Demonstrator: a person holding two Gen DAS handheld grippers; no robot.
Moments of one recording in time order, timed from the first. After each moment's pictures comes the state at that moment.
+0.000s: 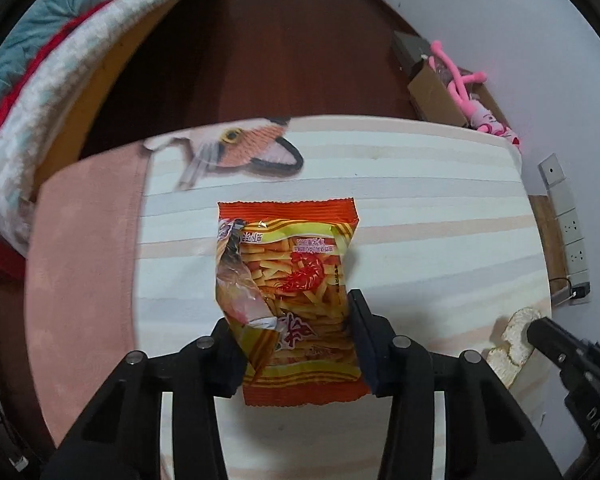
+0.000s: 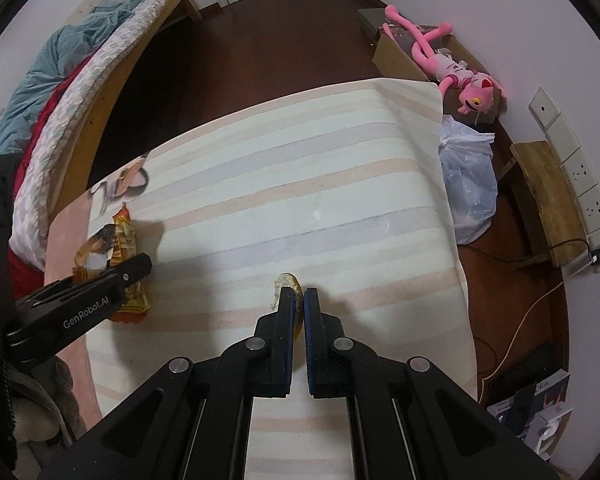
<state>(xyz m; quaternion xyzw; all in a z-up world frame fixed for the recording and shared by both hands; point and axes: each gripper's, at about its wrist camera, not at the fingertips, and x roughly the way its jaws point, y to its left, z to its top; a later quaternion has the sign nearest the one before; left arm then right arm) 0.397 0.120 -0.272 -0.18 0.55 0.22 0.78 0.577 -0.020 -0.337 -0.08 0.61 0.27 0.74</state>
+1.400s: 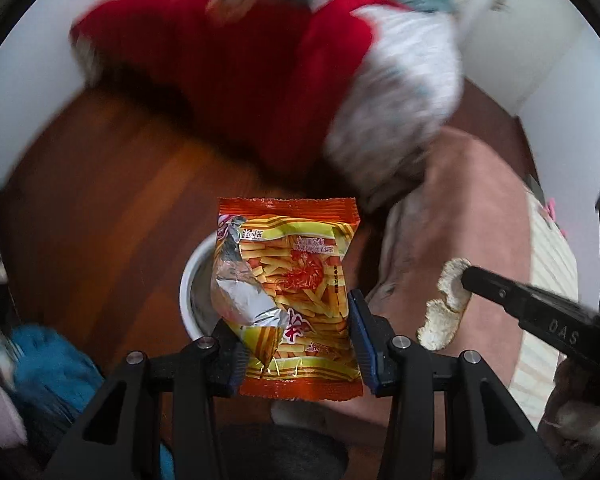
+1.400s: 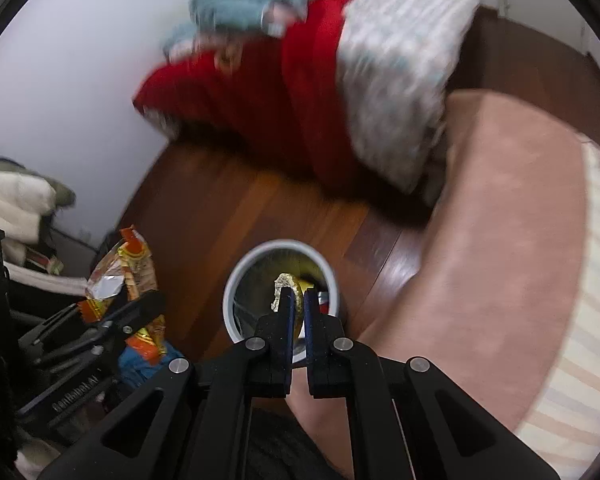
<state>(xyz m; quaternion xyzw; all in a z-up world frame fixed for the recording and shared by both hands) -0.185 0.301 -0.241 -0.40 0.42 0.41 0.70 0.053 0.248 -0.247 -0.21 0.55 0.58 0.56</state>
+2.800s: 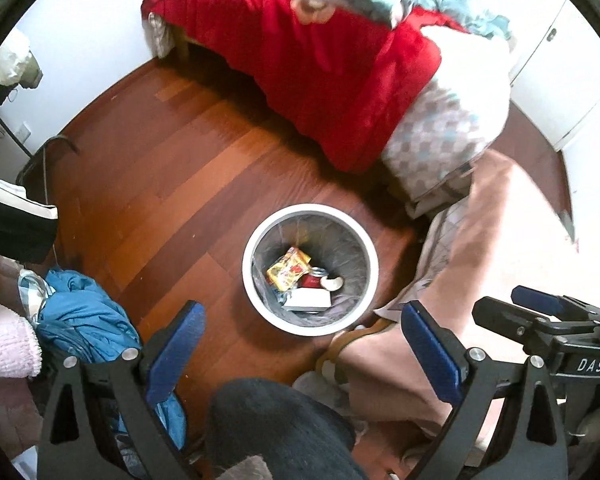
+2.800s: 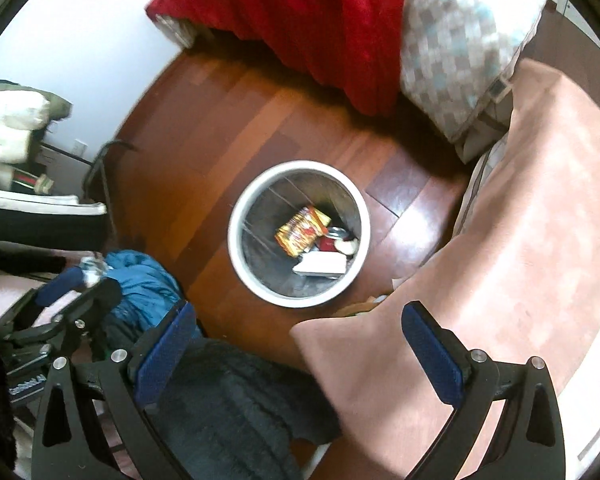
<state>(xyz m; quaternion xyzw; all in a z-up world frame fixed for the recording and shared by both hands) -0.244 0.252 -0.187 -0.40 0.40 0.49 0.66 0.002 0.266 -0.262 -0.32 0.57 0.59 0.48</state>
